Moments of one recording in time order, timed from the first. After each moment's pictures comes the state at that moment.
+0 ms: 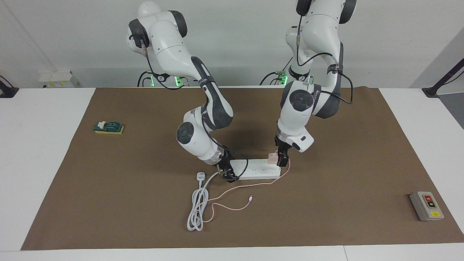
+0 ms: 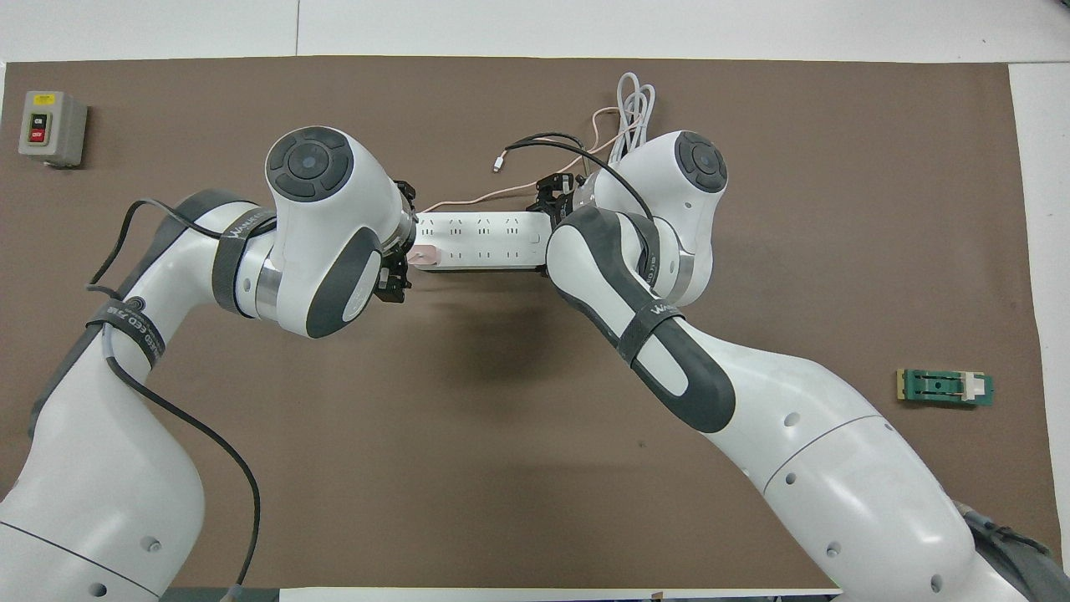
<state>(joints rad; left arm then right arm) -0.39 0.38 -0.07 -1.75 0.01 2.15 -1.86 0.44 0.70 -0.01 -1.51 0.64 2.30 1.44</state>
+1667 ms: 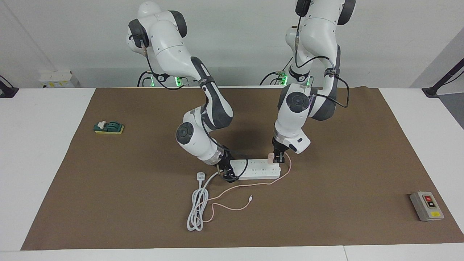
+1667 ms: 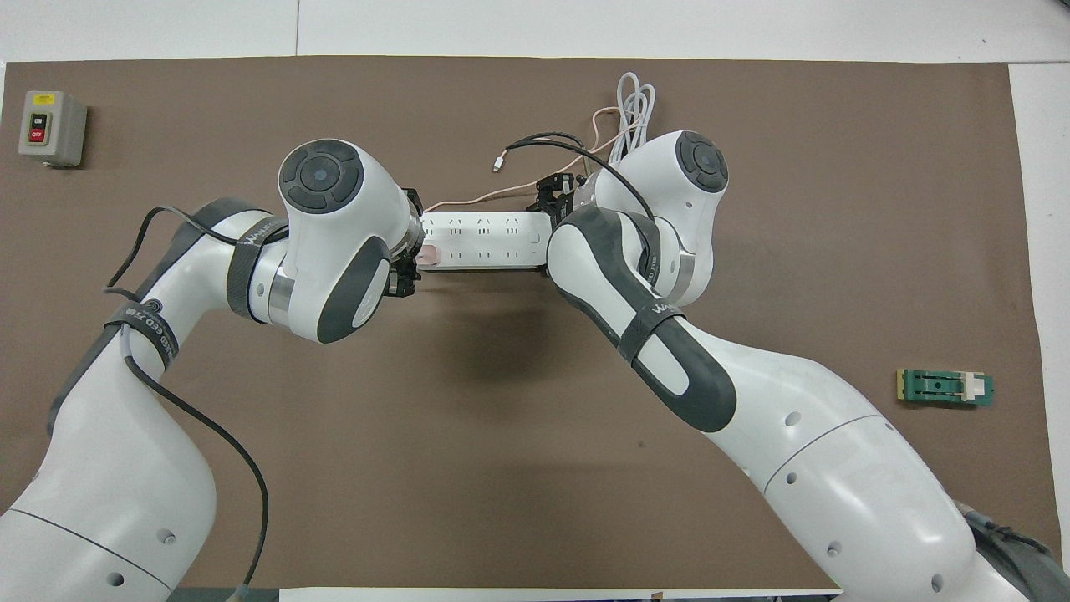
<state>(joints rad) -0.39 0.39 -0.07 -1.77 0.01 2.21 -1.86 0.44 0.70 -0.01 -1.51 0.65 2.30 1.44</state>
